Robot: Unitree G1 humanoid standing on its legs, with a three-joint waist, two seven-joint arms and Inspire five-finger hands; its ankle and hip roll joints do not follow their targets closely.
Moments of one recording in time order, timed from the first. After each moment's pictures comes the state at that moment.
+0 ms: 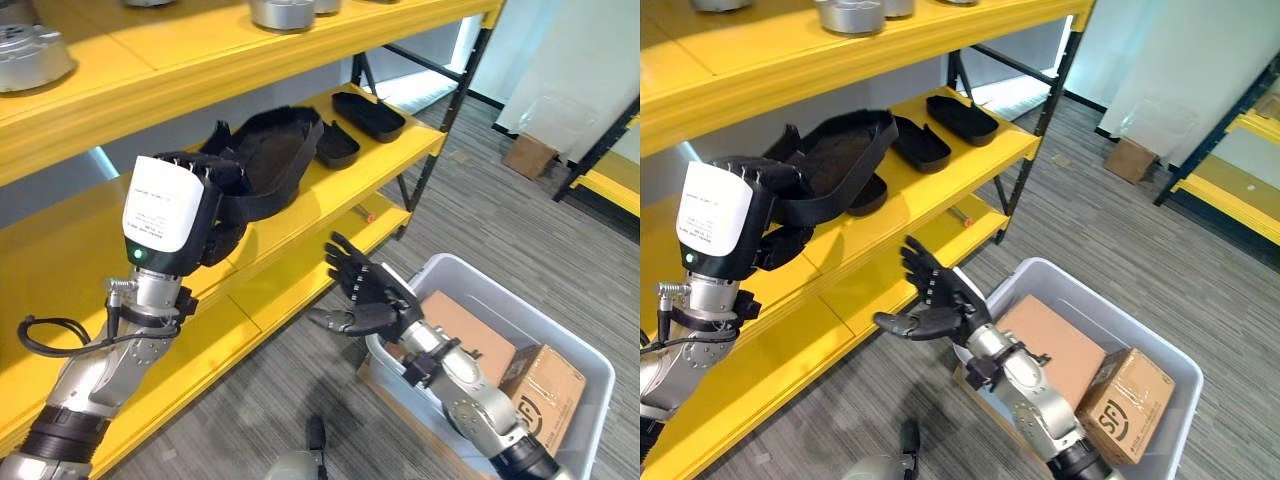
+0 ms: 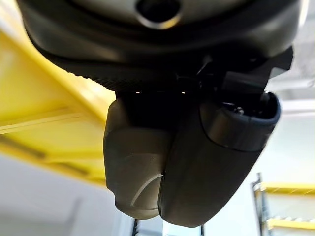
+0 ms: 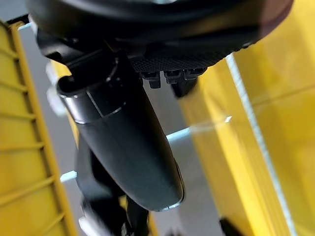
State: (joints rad) left arm -0.08 0.84 -0.06 -0.04 0.67 -0.29 0.64; right arm -0.07 -0.40 0.34 -0.08 0.67 -0.03 0.16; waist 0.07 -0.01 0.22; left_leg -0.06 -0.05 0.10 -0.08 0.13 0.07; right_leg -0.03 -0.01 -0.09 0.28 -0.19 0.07
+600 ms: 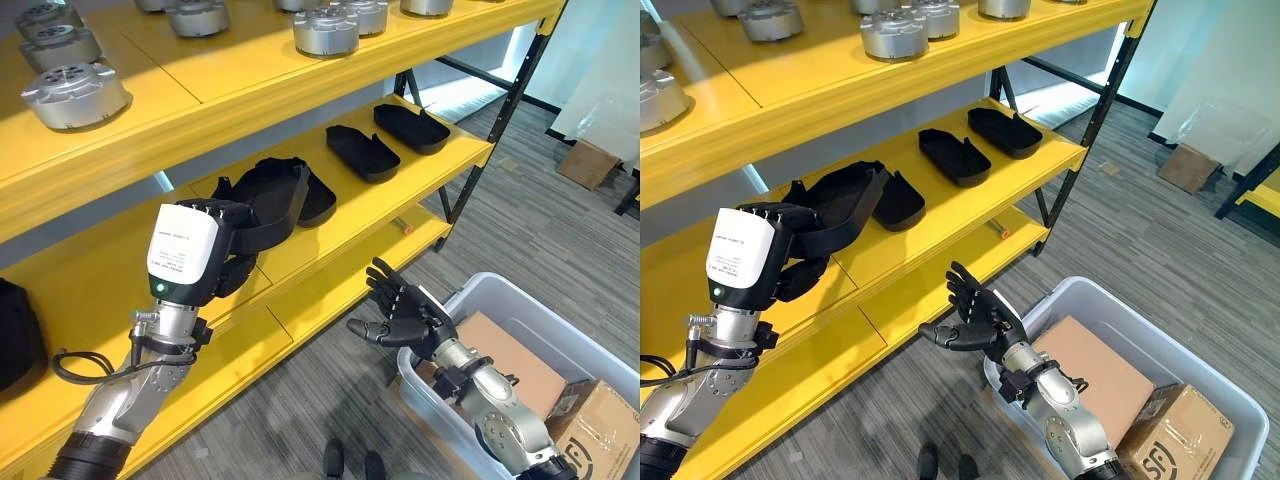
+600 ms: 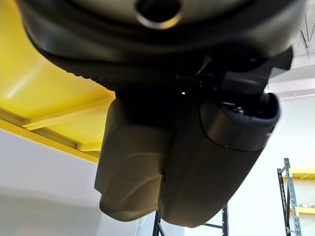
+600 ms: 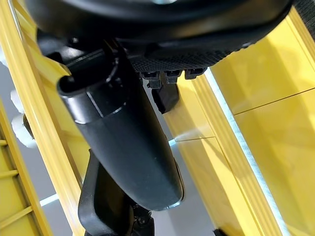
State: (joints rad) left arm -0.04 0.77 -0.08 -0.05 0.72 -0.31 0.64; right arm -0.01 -0.40 0.32 -0.03 0.67 0.00 0.20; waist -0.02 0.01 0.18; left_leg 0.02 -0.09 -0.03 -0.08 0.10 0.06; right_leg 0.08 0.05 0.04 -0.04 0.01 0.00
